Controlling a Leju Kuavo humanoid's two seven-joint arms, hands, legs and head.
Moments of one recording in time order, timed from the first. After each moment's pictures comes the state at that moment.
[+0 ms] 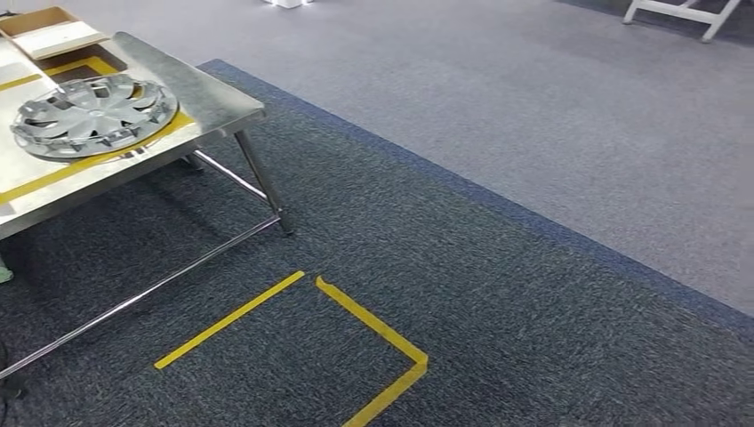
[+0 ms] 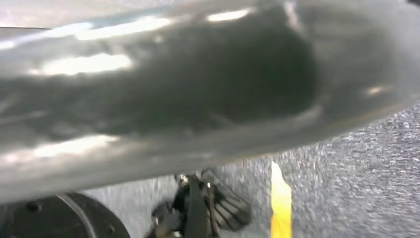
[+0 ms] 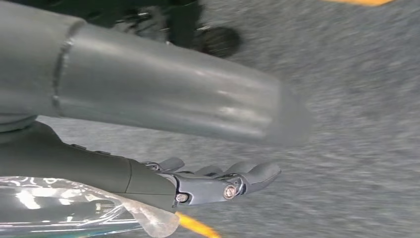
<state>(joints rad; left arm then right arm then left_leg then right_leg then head) -0.05 -0.10 -0.08 -0.17 0.91 0.62 -0.45 -0.07 0.19 -0.69 -0.21 0.23 -0.50 -0.26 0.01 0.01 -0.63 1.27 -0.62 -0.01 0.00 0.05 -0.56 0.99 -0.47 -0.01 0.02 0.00</state>
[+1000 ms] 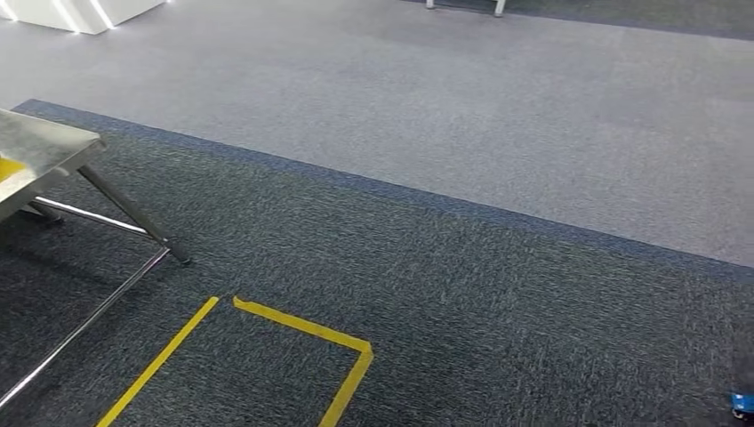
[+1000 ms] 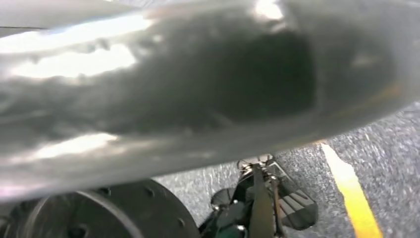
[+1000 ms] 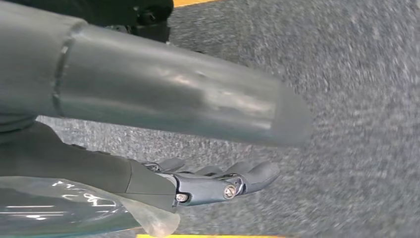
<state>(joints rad) -0.04 -0.18 0.03 -0.18 0.82 0.66 -0.28 -0.07 0.15 -0.77 -0.21 0.17 -0.32 -0.40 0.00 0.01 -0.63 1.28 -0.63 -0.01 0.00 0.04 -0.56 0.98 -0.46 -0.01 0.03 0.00</state>
